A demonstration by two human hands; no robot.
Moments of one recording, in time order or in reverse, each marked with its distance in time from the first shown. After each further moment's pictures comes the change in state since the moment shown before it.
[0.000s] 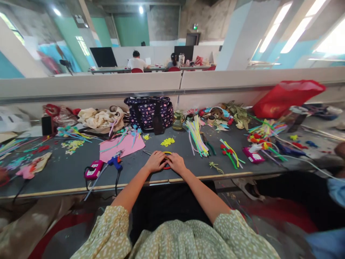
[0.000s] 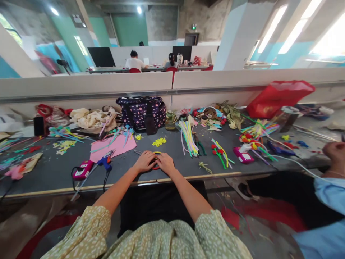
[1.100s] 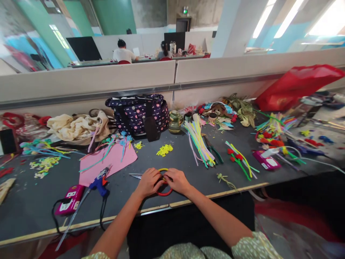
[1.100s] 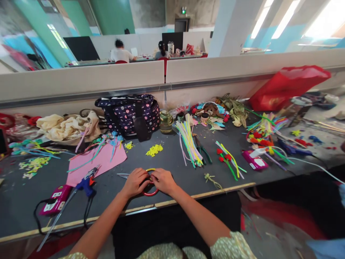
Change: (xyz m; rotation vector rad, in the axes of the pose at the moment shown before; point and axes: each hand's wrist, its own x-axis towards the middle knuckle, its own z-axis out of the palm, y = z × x) left_hand -0.006 -0.016 0.006 -0.064 -0.047 -0.026; right_hand 0.007 0.005 0.003 0.238 -0.019 -0.053
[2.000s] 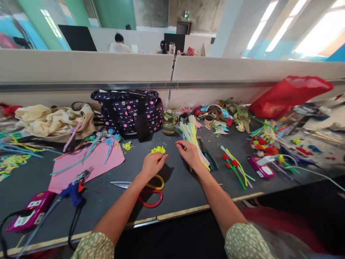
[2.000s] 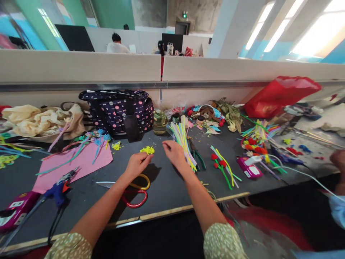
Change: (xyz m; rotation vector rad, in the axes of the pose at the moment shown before) left_hand 0.113 0.001 0.008 -0.172 0.232 -0.284; right_hand 0.065 0.083 -0.104 0.004 0.334 0.233
